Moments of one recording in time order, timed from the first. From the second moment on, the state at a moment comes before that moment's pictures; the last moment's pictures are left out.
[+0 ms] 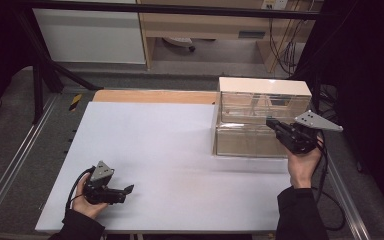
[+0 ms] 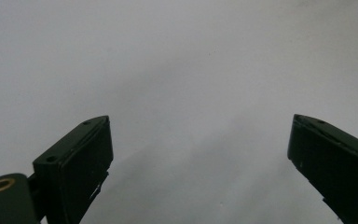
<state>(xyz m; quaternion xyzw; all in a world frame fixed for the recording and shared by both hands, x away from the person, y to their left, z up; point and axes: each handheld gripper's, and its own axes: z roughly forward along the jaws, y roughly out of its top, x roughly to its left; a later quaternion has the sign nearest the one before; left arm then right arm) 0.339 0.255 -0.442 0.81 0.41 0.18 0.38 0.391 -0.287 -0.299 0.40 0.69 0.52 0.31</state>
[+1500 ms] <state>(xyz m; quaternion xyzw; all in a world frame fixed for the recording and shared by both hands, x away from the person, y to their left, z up) 0.339 0.256 -0.444 0.81 0.41 0.18 0.37 0.367 -0.280 -0.337 0.40 0.74 0.48 0.24</state>
